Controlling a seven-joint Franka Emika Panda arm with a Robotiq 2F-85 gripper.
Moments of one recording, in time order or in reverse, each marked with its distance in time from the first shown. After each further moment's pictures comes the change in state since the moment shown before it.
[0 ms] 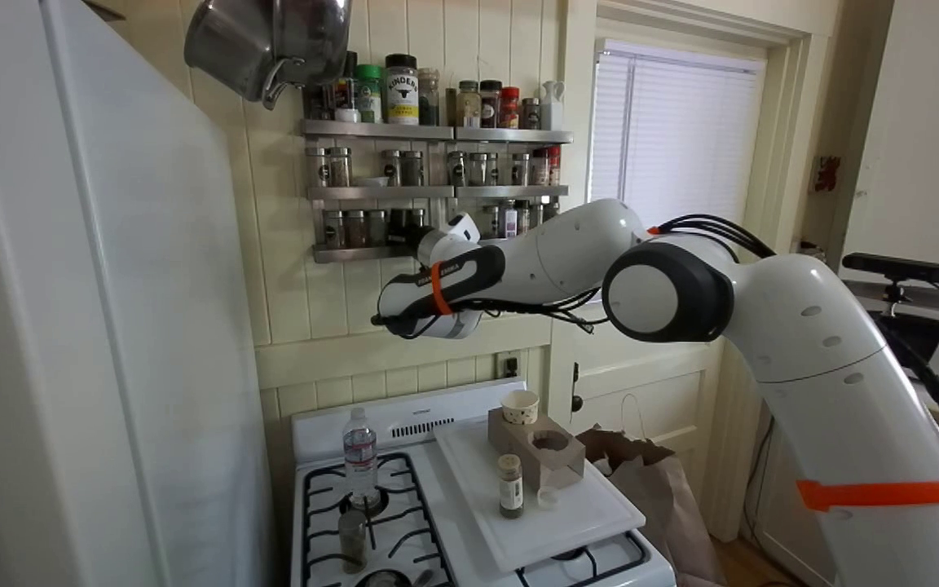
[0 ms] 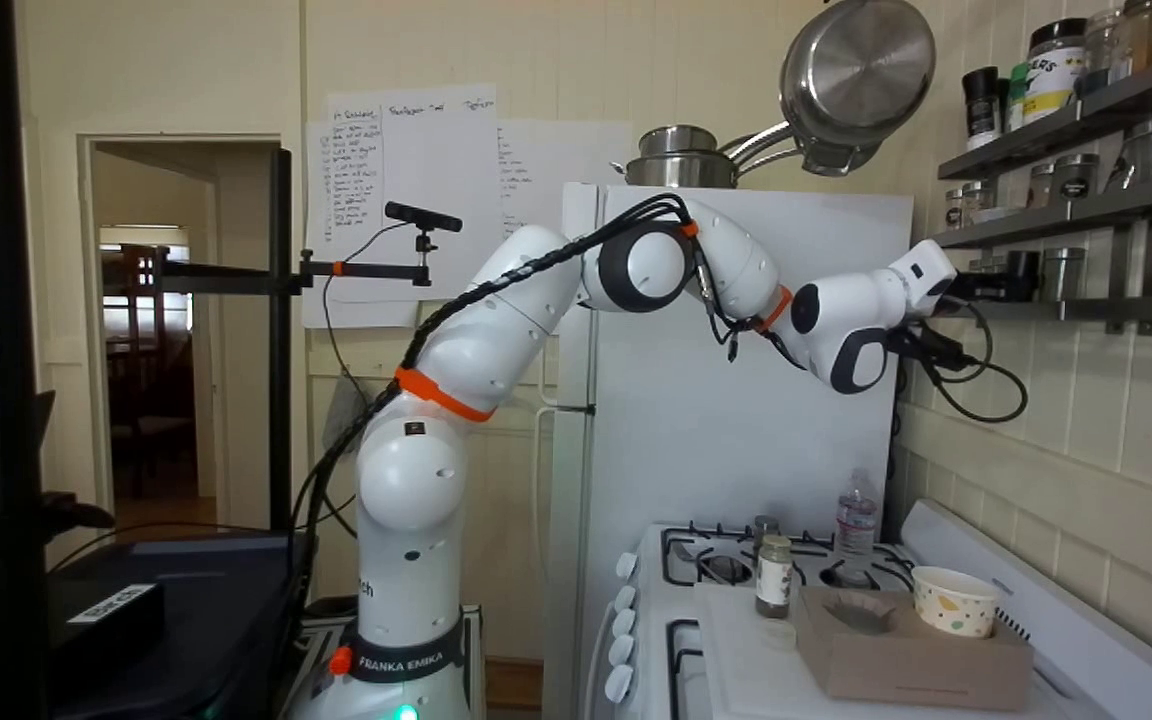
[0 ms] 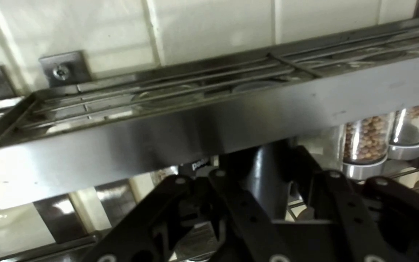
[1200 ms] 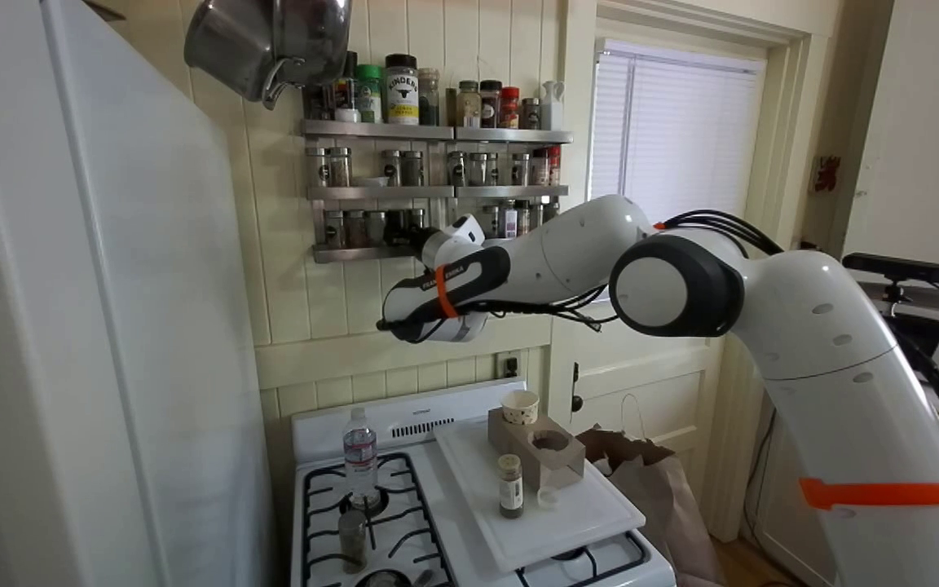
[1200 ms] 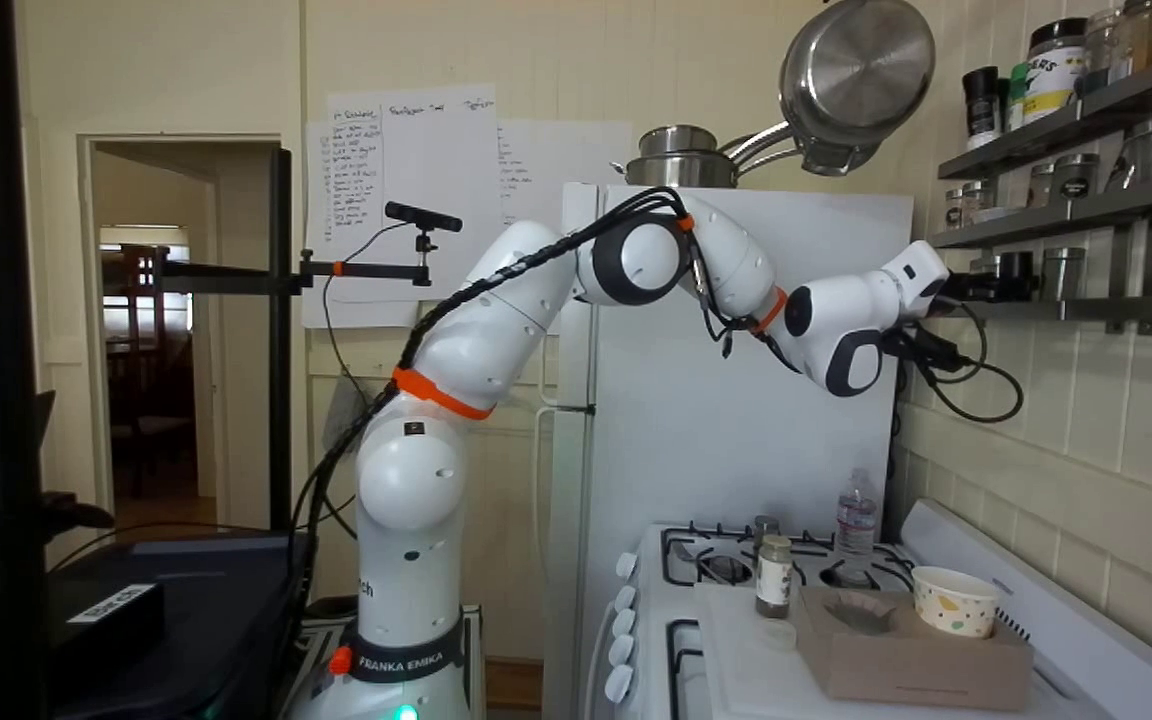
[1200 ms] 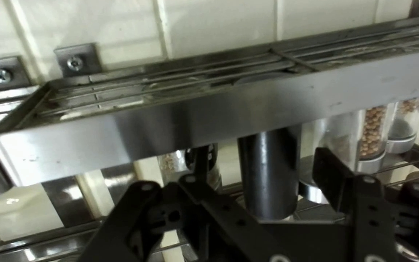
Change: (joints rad) arm -0.004 -0.033 0.000 -0.065 -0.022 0.042 0.007
